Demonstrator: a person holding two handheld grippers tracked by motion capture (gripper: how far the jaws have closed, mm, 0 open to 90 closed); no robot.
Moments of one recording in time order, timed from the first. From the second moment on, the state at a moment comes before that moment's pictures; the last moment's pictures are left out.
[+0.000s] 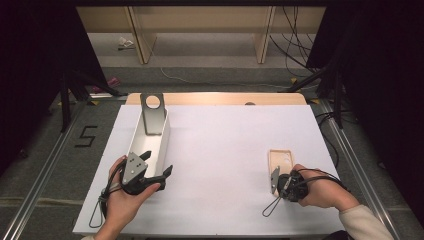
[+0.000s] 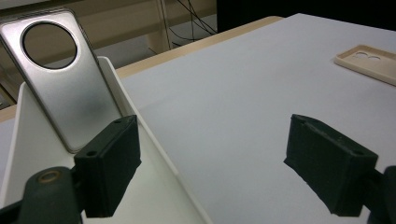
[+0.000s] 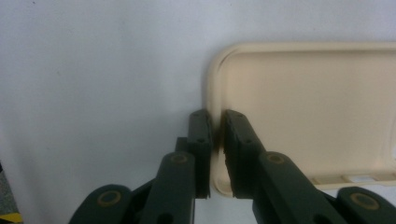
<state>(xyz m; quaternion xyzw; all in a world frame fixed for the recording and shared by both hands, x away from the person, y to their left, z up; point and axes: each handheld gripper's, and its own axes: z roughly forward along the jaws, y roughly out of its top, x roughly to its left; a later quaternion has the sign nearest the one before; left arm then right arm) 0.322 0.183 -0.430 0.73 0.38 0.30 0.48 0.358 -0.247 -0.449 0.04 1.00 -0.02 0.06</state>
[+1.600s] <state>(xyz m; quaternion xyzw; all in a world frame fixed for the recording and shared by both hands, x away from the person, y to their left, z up) 0.323 0.182 -0.427 0.73 0.38 0.30 0.48 0.365 -0.255 -0.421 0.11 0.99 0.09 0.10</state>
